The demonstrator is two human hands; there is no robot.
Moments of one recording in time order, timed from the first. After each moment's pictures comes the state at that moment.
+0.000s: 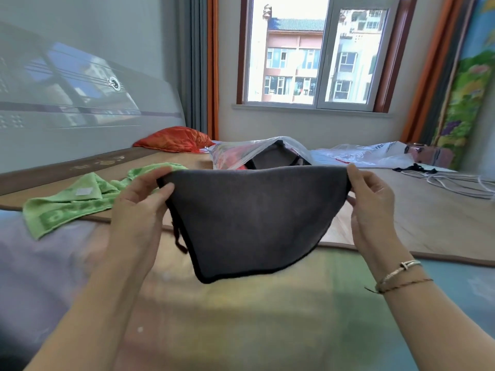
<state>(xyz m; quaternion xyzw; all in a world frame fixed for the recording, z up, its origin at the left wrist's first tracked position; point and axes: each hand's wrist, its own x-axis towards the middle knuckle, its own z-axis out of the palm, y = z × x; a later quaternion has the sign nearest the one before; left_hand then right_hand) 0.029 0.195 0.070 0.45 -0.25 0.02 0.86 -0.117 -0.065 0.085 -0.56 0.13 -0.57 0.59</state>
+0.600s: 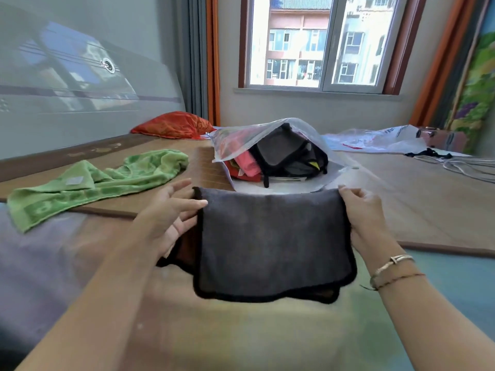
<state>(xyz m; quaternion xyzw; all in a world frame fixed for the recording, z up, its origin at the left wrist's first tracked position) 0.082 0.157 0.043 0.53 -0.16 -0.20 0.81 -0.068 -0.106 0.033 -0.60 0.30 -0.48 0.57</state>
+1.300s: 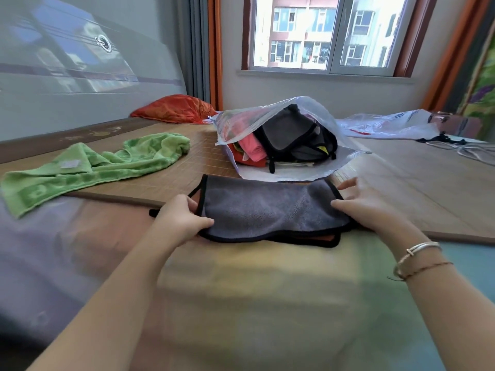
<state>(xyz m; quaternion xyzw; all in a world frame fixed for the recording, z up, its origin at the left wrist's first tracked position) 0.098 0.147 0.004 0.85 -0.19 -0.09 0.49 -0.071 -0.115 0.032 -0.82 0.37 -0.24 0.36</state>
